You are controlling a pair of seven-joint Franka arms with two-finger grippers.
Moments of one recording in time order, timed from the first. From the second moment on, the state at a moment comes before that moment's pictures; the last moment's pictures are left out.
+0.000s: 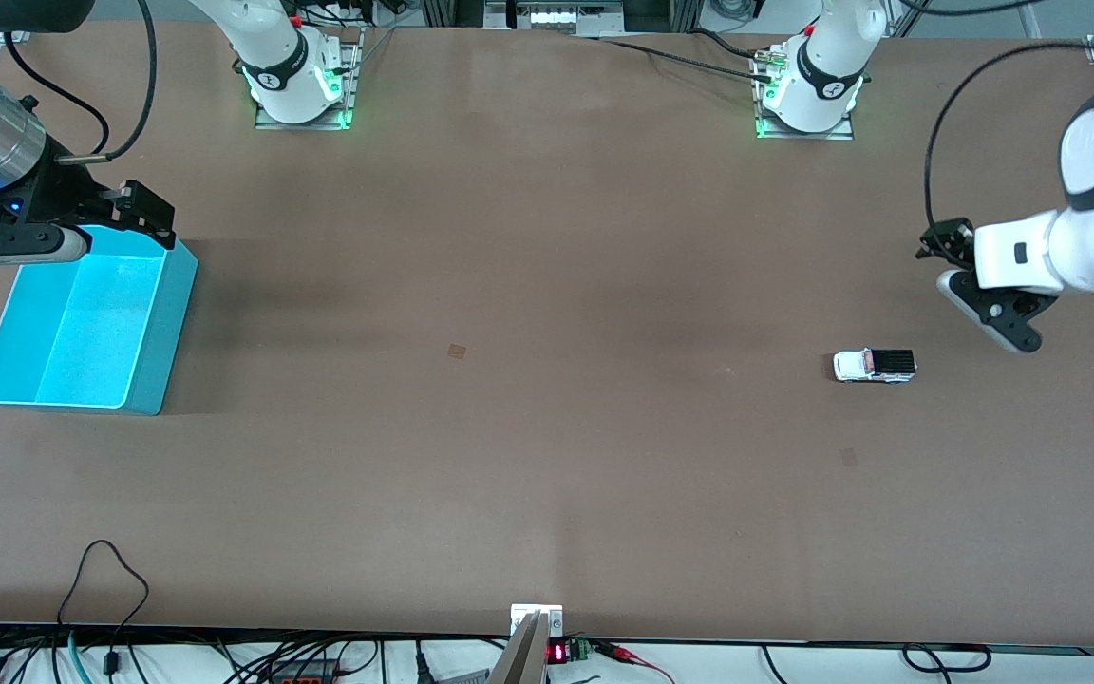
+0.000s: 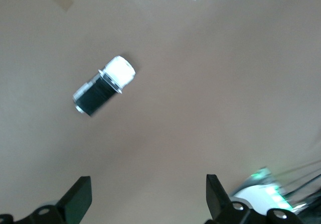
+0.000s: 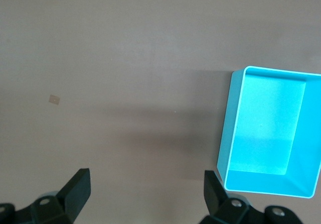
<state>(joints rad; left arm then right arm) 0.09 0.18 -0.04 -1.79 0.02 1.68 0.86 0.01 0.01 0.12 -1.64 -0.03 1.65 0.06</state>
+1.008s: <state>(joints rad) 0.14 0.39 -0.04 -2.12 0.08 2.52 1.48 0.01 0.01 0.12 -1.64 -0.03 1.65 0.06</state>
